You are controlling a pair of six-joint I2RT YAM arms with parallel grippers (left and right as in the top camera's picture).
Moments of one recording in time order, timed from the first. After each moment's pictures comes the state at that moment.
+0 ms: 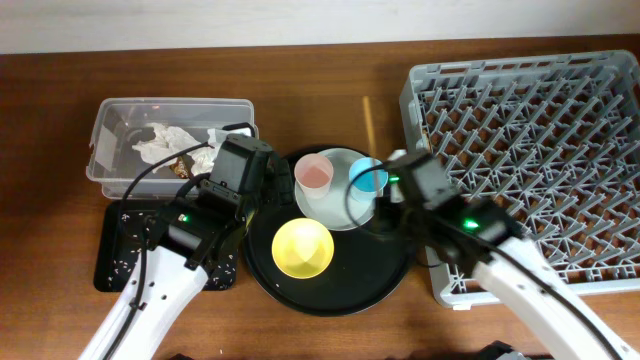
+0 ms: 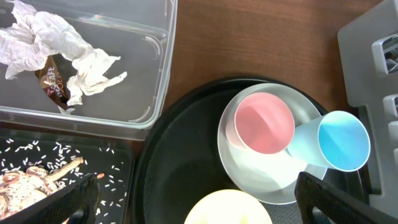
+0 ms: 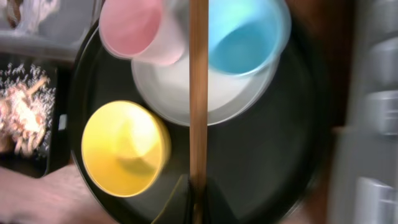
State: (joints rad) left arm -0.47 1.27 1.18 -0.80 -0.24 -0.53; right arm 0.50 1.24 1.08 -0.86 -0.08 0.47
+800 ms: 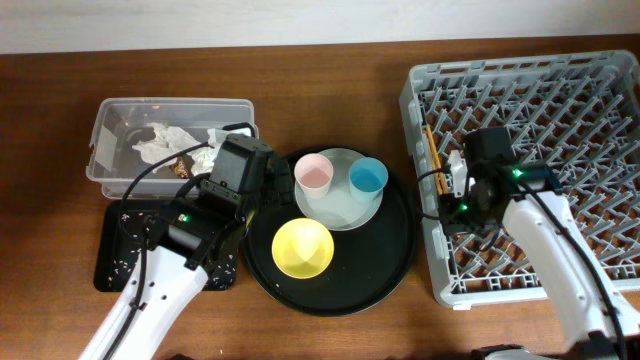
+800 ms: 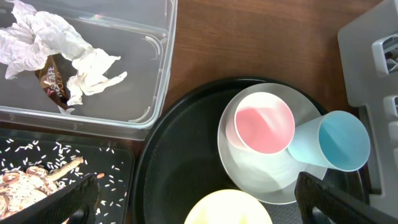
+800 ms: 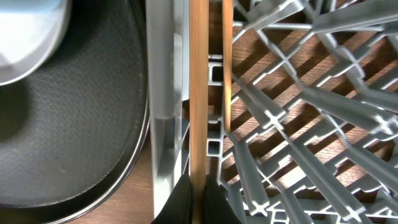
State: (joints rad) left arm -0.47 1.27 1.18 -0.80 -0.24 -0.53; right arm 0.09 1.44 1.08 -1.06 -0.04 0.01
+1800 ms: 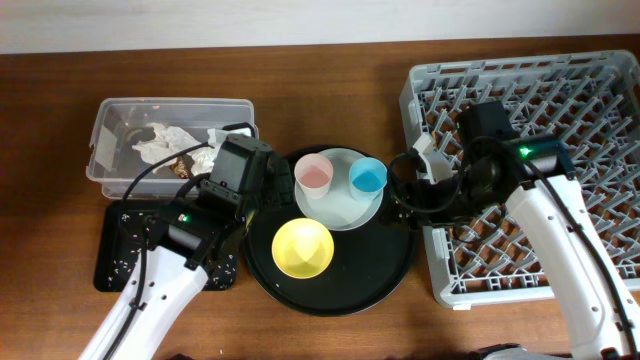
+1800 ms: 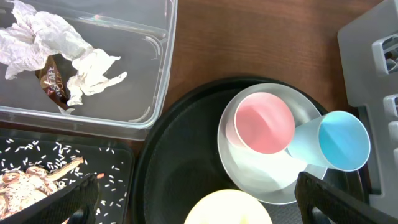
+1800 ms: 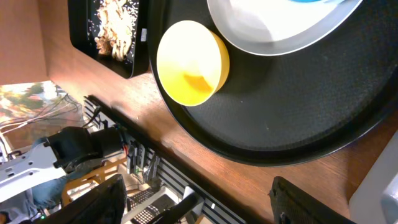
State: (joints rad) left arm -0.47 1.27 1.18 -0.80 -0.24 -0.53; right arm 0.17 1.45 1.37 -1.35 -0.67 0.00
